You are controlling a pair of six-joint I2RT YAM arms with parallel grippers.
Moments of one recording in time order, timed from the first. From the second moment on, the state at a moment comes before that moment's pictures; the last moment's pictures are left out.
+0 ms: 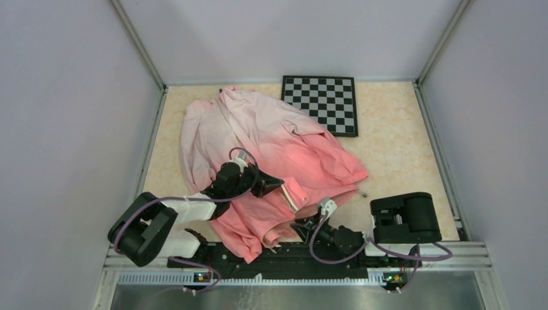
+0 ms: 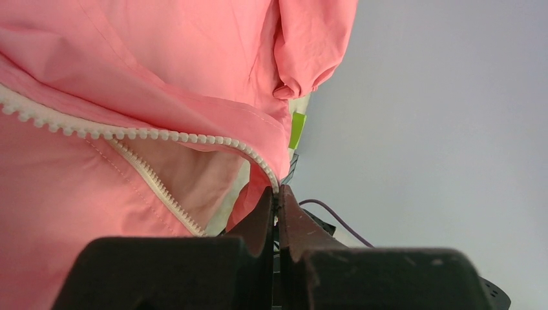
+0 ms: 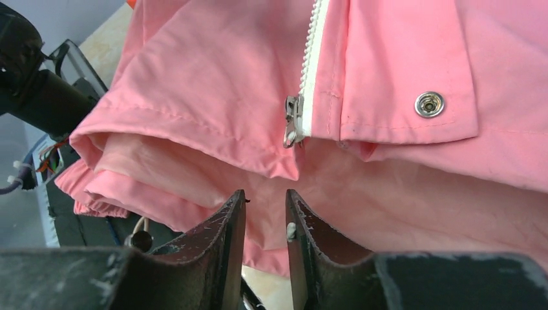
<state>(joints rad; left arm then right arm) -0.59 1.32 0.31 0.66 0.38 -1.48 1.53 1.67 0.01 1.49 0.61 0.50</state>
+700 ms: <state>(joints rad) -0.59 1.30 0.31 0.63 0.38 -1.47 1.54 1.67 0.02 1.50 0.76 0.43</state>
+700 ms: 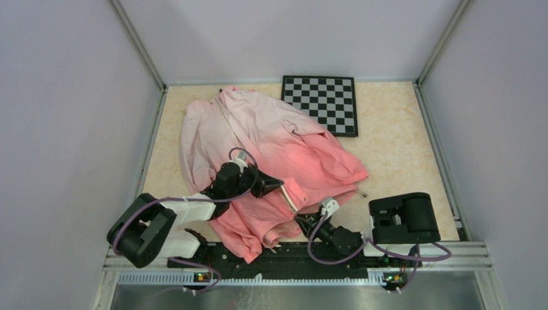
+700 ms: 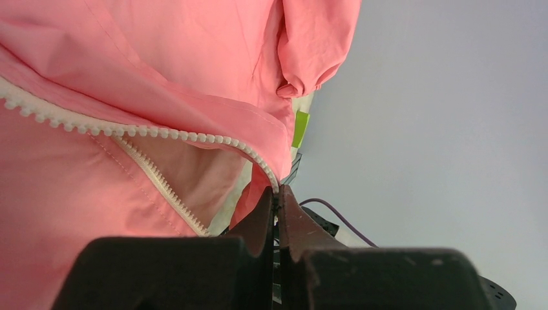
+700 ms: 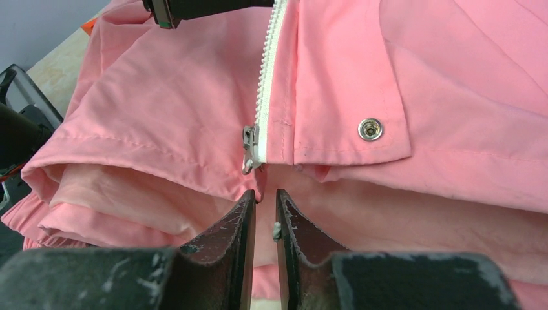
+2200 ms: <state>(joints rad) -0.59 1.30 0.31 0.64 0.38 -1.47 1.54 1.79 0.13 1.50 0.81 0.39</state>
